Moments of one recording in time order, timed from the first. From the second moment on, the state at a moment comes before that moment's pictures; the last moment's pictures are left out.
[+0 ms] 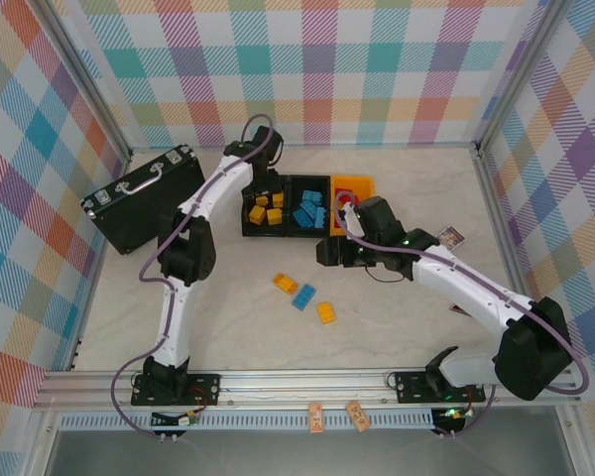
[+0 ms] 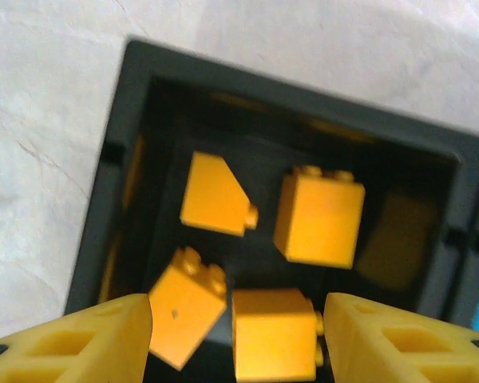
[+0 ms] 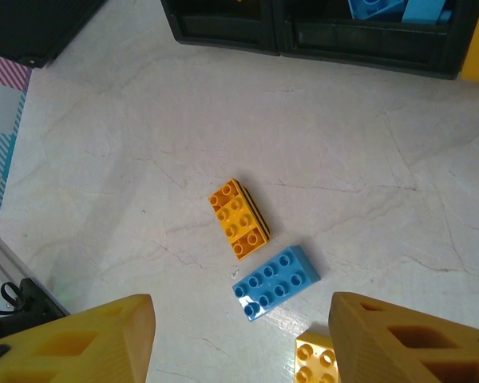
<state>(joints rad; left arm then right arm) -0.41 2.29 2.16 -1.05 -0.16 -0.59 0.63 1.31 0.99 -0.51 -0.32 0.52</state>
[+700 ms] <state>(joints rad) -0.47 1.57 1.24 -0.76 0.21 -0.58 0.78 1.33 0.93 -0.68 -0.15 0.53</state>
